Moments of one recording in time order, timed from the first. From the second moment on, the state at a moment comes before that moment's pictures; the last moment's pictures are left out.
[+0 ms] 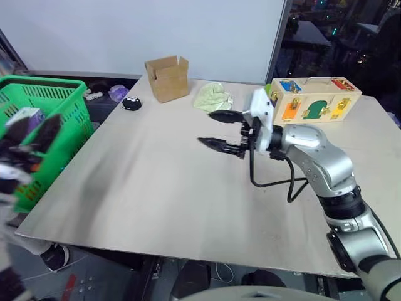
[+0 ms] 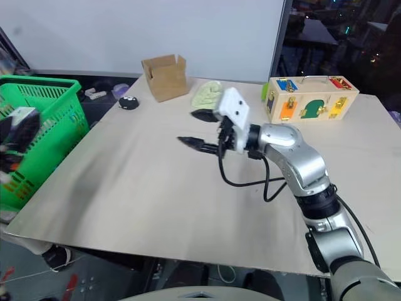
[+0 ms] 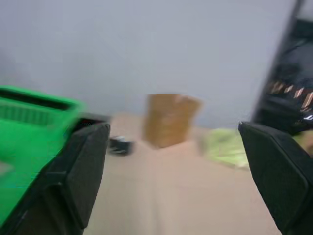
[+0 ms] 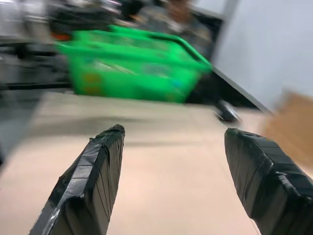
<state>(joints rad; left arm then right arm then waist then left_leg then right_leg) -0.01 0.62 0.76 -0.34 -0.91 0.62 -0.43 -0.62 -0.36 0.20 -0.23 0.42 0.57 0.75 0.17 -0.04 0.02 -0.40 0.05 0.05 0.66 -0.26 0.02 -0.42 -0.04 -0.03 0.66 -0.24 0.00</state>
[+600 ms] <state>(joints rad) 0.34 0.58 0.48 -0.61 -0.79 0.65 -0.46 0.01 -0.65 -0.09 -0.49 0.34 0.61 0.64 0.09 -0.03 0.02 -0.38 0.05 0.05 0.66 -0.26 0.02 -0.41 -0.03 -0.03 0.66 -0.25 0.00</state>
